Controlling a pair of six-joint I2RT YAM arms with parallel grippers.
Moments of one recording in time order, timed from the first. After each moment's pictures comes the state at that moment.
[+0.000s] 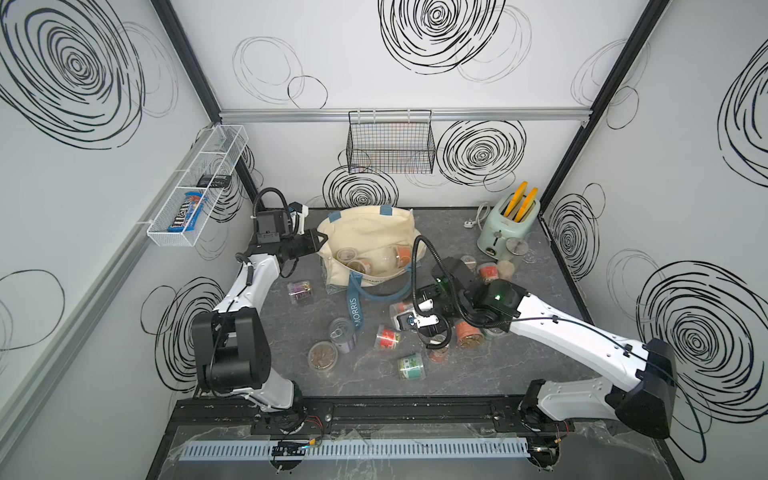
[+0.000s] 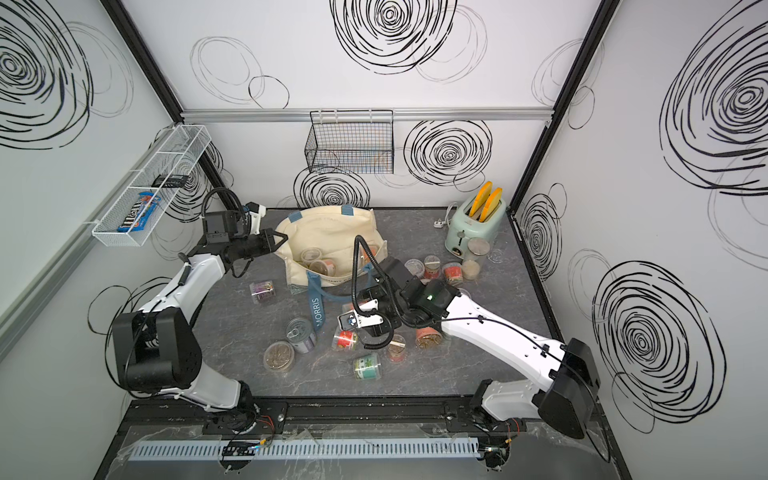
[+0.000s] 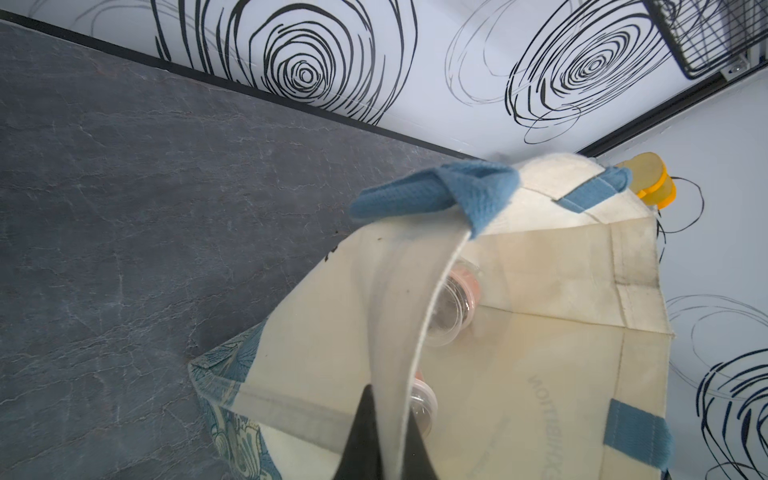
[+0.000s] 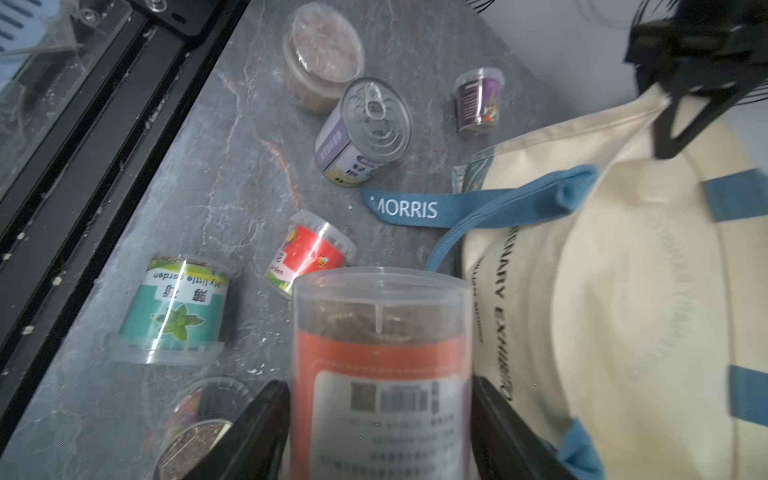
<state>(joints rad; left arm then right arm) 0.16 1.57 1.19 -0.31 0.66 -0.25 0.93 1.31 1.11 -0.67 -0.23 -1.05</state>
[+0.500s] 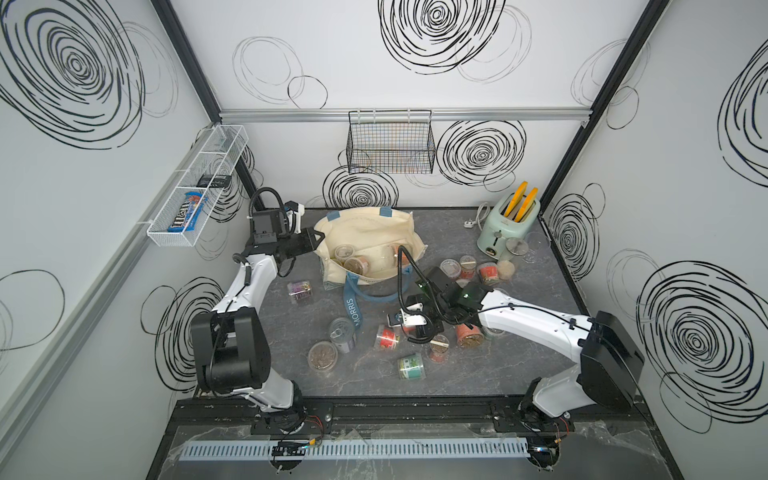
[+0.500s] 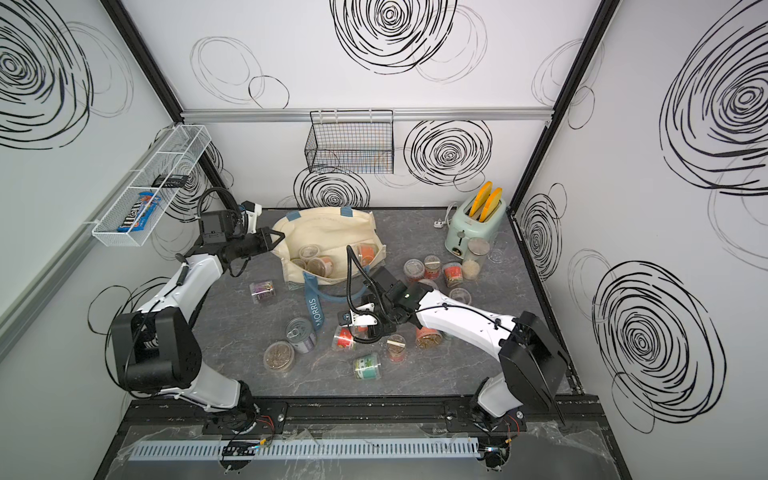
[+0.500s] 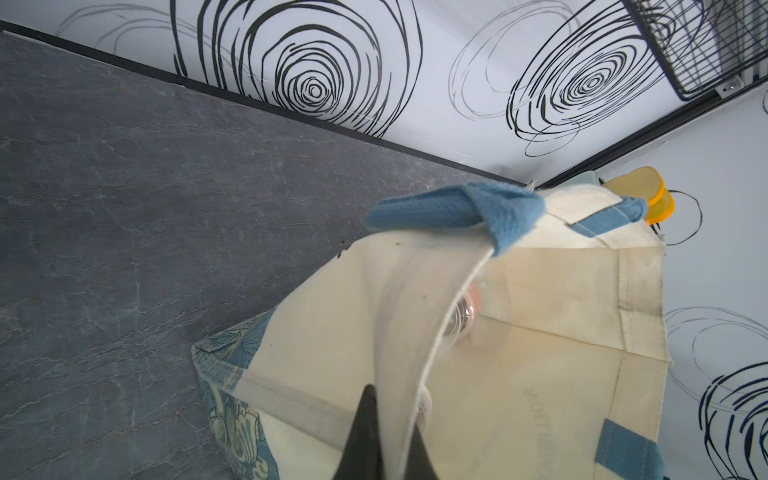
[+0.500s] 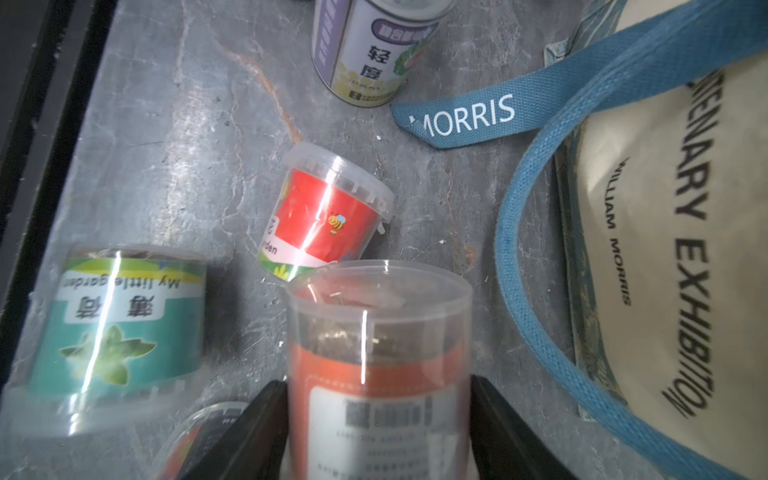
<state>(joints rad) 0.18 1.57 1.19 -0.29 0.67 -0.26 0.91 1.52 1.04 -0.53 -0.19 -0.91</state>
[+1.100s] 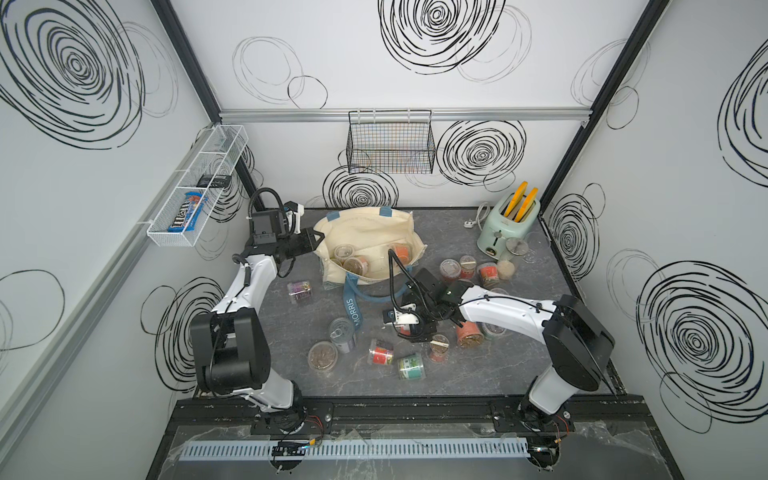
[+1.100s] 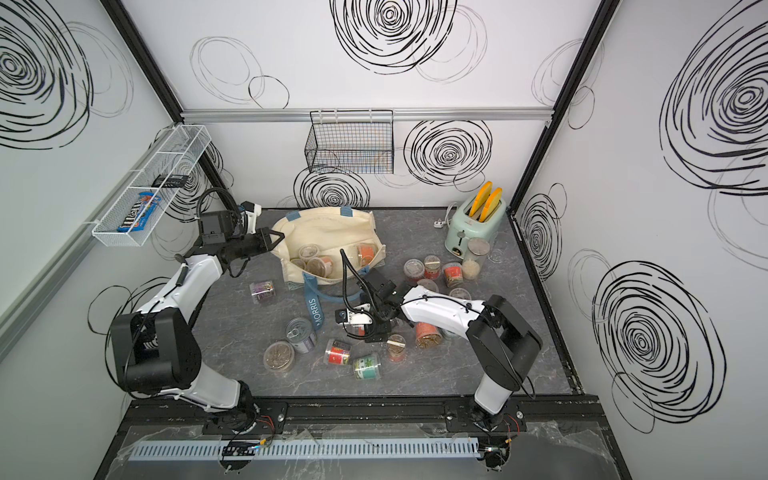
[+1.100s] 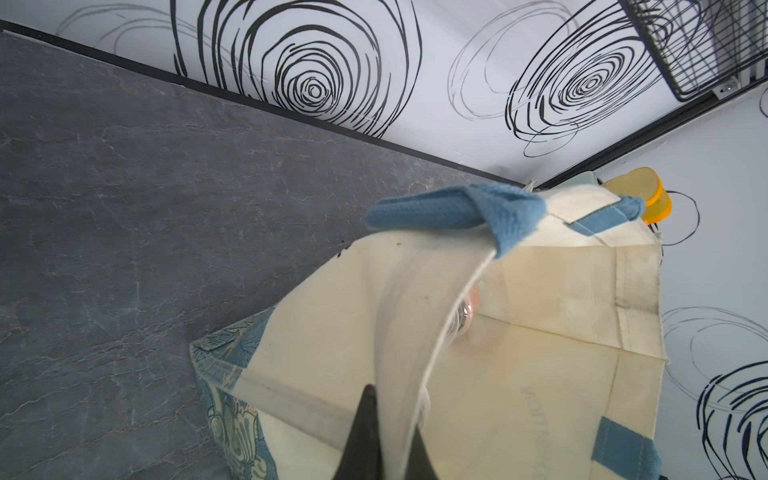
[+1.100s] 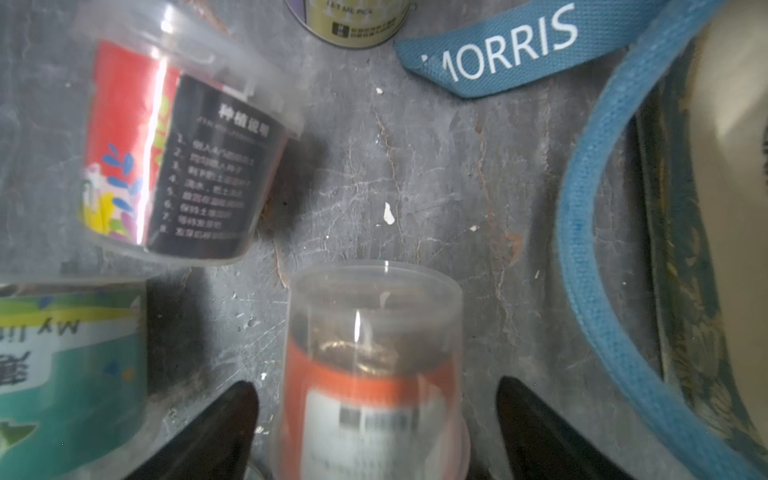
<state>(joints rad) 0.19 1.57 1.19 -0.29 0.67 -0.26 0.89 1.66 1.07 -0.50 -0.19 -0.86</state>
